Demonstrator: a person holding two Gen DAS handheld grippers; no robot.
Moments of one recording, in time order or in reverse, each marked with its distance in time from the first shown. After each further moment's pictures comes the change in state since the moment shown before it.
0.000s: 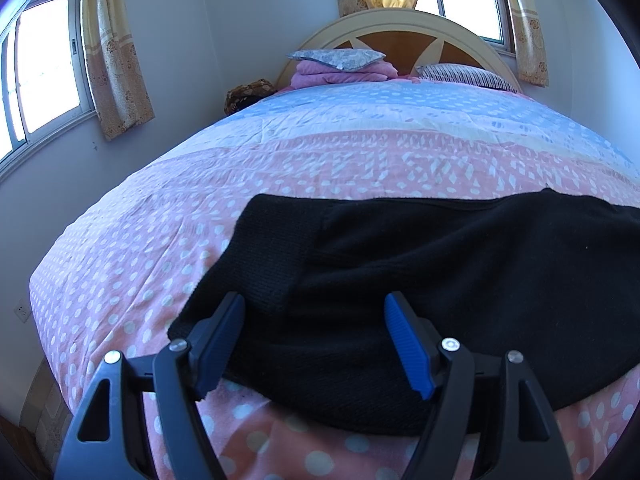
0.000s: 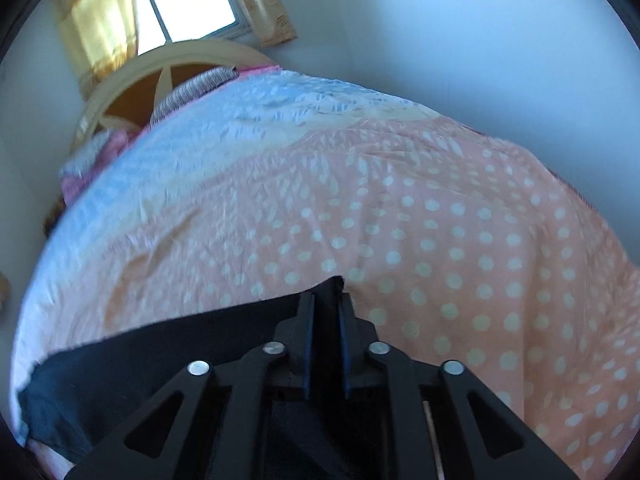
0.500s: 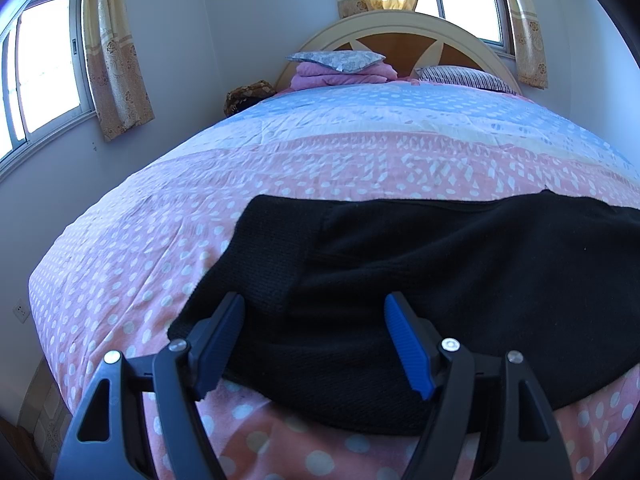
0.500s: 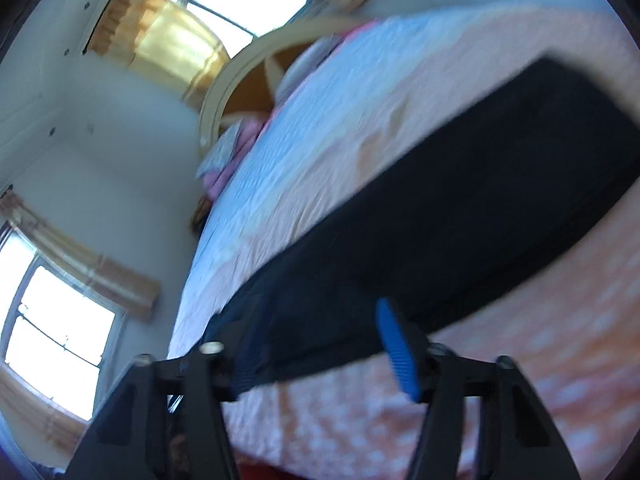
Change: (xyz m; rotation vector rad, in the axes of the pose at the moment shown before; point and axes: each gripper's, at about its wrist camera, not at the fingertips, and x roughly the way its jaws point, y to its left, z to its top) left arm -0.001 0.001 -0.001 -0.004 -0.006 -0.006; right arm -0.065 0.124 -0.138 0.158 0.192 0.604
